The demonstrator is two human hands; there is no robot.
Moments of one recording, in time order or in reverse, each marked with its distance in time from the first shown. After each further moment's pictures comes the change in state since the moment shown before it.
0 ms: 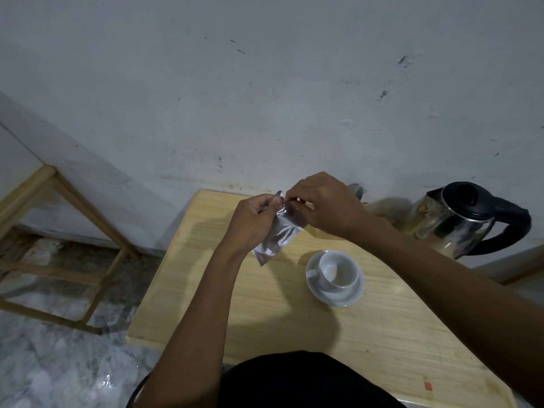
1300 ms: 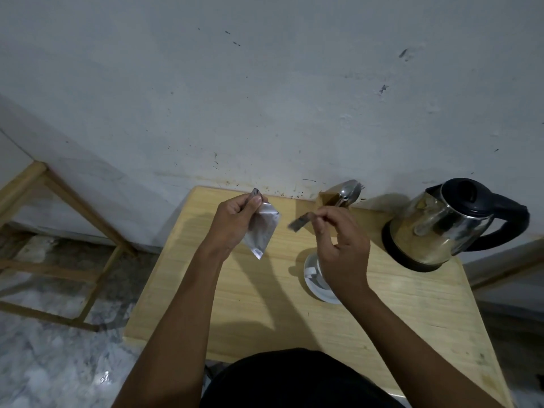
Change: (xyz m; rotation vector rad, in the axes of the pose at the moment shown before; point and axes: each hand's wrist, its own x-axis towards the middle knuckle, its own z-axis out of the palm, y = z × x) left_hand 0.015 -0.034 -0.021 -0.142 -0.008 0.070; right_hand -0.063 -0.056 0.035 0.405 0.717 0.465
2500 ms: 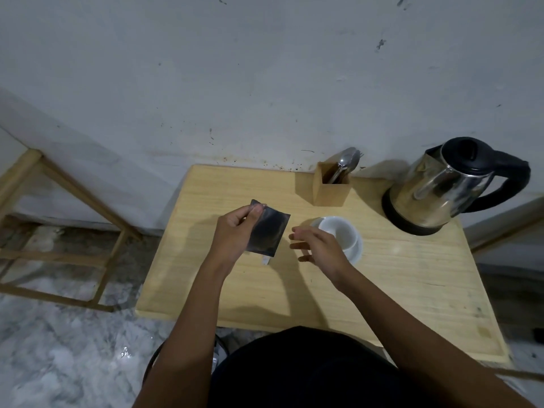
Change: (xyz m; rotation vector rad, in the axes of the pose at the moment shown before) left_hand -0.058 -0.038 0.005 0.062 0.049 -0.191; right_hand -0.064 0.048 0.009 0.307 -0.489 1.038
